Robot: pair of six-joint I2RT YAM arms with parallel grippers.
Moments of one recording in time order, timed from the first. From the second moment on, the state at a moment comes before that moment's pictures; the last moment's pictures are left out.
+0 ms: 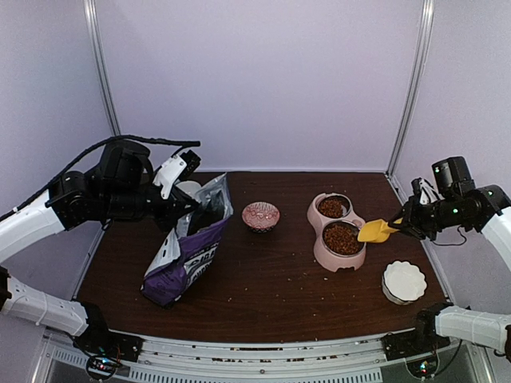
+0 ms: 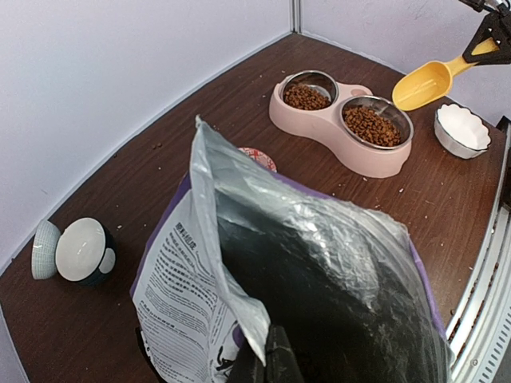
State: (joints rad) left arm -0.88 1.12 1.16 -0.62 -0.07 0.05; right arm 0.19 0.88 1.01 -1.02 -0.22 0.61
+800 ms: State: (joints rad) left arm -0.92 1.16 1.16 -0.62 0.14 0.12; right arm 1.00 1.02 1.11 -0.36 -0.32 0.86
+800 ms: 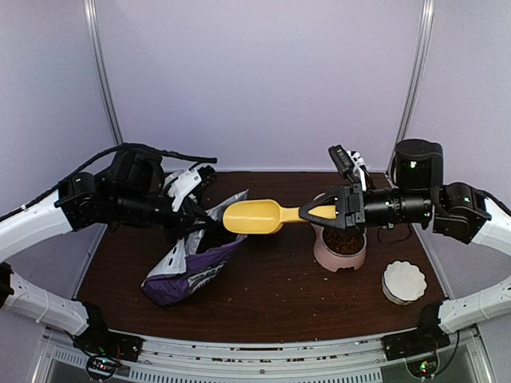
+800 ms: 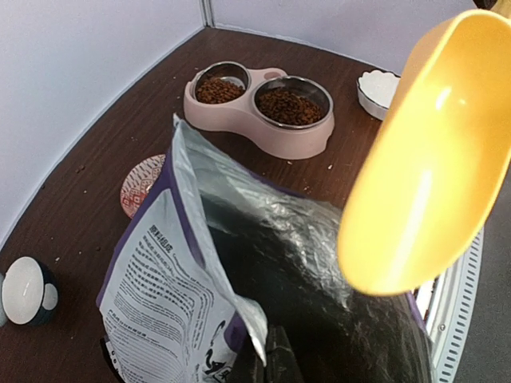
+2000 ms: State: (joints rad) left arm -0.99 1.29 1.14 -0.57 0.21 0.00; right arm 1.11 1.86 1.44 -0.34 -0.10 0.77
